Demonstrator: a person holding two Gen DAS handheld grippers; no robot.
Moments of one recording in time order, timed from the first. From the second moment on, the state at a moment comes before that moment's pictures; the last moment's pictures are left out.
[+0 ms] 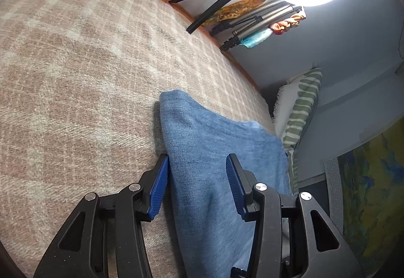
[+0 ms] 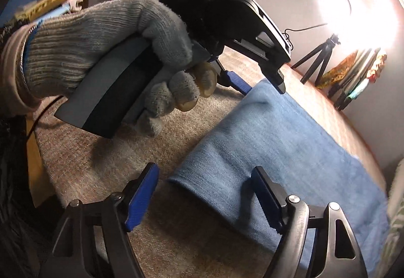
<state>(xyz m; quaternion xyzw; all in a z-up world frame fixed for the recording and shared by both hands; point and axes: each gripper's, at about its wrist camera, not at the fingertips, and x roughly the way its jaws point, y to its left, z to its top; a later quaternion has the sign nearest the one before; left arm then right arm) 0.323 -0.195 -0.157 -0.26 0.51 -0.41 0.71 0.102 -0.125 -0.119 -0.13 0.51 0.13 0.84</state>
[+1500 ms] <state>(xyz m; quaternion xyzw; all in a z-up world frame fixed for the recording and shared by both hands) 0.326 -0.242 -0.109 -0.28 0.47 -0.41 0.74 0.125 -0.231 -0.038 0.13 0.46 0.12 0.87</state>
